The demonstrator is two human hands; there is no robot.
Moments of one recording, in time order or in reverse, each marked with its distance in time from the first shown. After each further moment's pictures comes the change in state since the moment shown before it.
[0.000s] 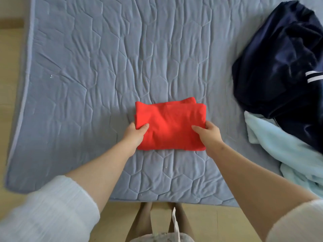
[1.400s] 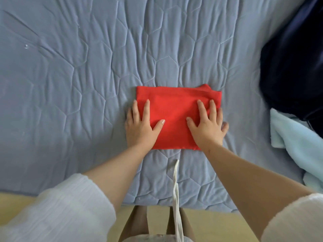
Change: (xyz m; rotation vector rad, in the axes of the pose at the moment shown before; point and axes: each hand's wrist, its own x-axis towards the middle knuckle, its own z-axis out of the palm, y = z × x) left_hand 0.049 -0.052 0.034 0.711 0.152 0.436; right_hand 0.053 0.041 0.045 -0.996 0.130 -0.348
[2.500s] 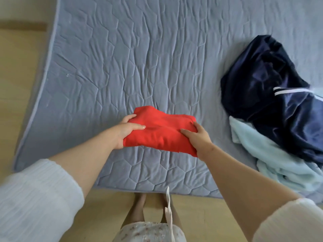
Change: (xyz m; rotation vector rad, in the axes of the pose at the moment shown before) left_hand -0.061 0.013 -0.149 -1.020 -0.485 -0.549; right_hand -0.106 -0.024 -0.106 0.854 -0.211 0.344
